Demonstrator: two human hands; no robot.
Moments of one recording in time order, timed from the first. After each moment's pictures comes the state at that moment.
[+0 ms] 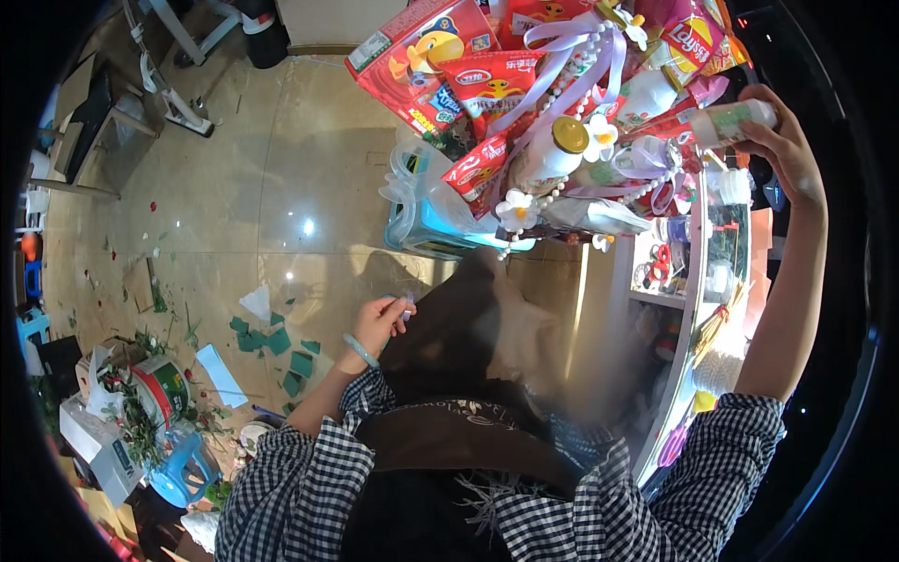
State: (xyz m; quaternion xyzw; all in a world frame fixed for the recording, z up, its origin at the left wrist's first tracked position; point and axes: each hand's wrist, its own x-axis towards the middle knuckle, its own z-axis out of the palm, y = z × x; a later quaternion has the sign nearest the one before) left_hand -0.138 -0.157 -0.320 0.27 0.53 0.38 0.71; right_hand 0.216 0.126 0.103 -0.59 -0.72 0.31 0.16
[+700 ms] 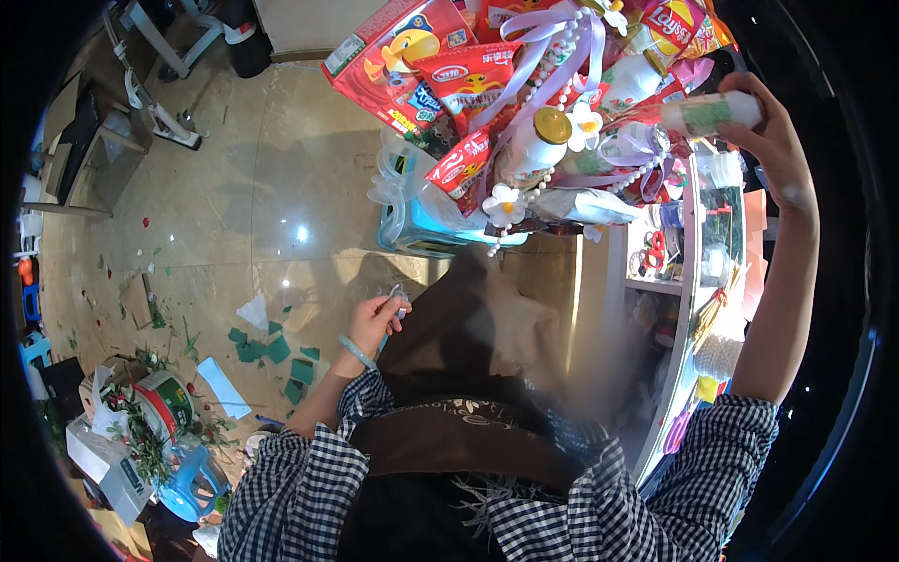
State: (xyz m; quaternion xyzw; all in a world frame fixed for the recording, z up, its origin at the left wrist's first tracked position) left_hand -0.140 -0.151 -0.323 0.27 0.52 0.38 0.72; right_hand 0.191 0.097 0.092 -0.57 -0.78 0.21 0.14
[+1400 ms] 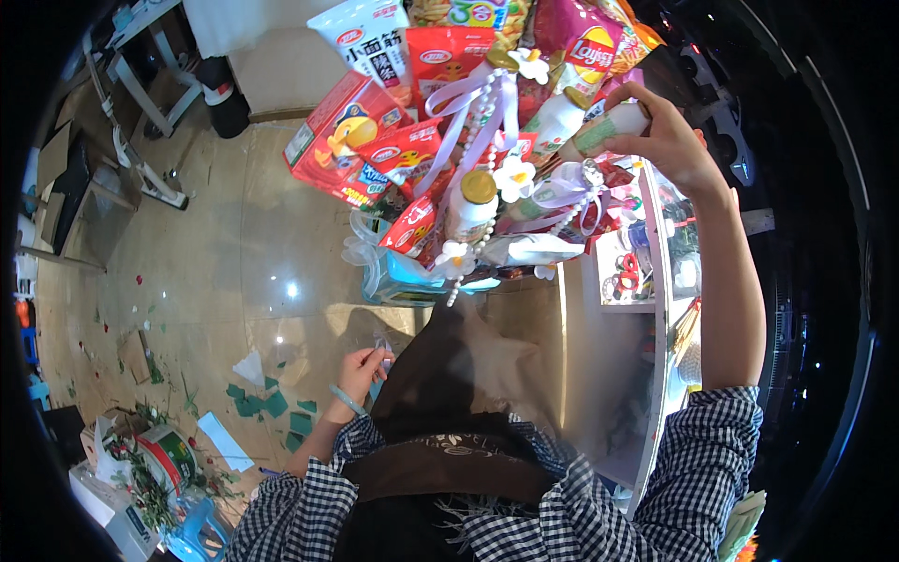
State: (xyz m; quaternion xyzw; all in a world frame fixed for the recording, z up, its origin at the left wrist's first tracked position) left_hand -0.139 -0.149 -0.322 0.28 0.53 0.36 0.72; right_hand 0.169 0.115 0.056 -0.53 -0.77 0.31 0.16
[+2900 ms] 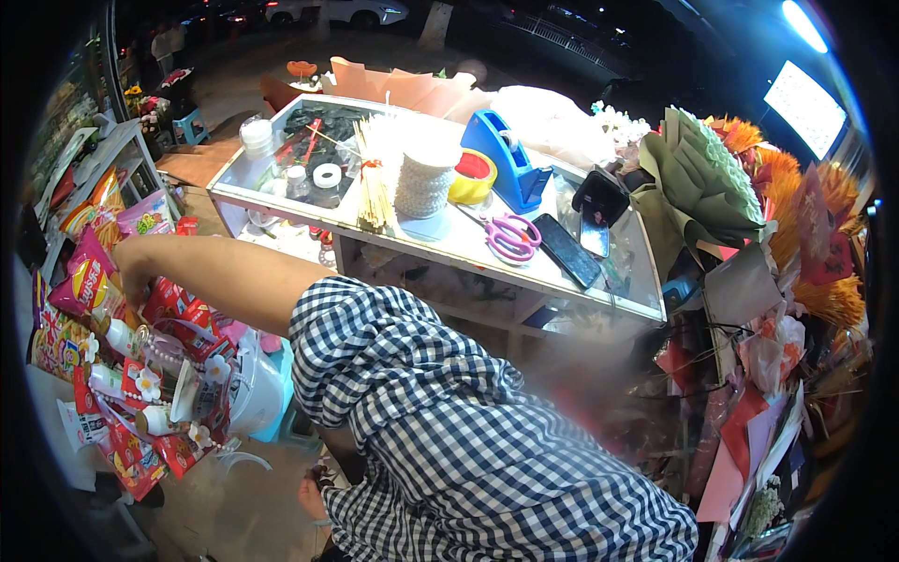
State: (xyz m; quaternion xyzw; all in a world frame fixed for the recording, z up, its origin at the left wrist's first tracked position) left_hand -0.141 -0.118 -0.370 0.40 0.47 0.26 0.74; right_hand 0.159 0.187 -0.008 -0.64 -0.69 0.31 0.16
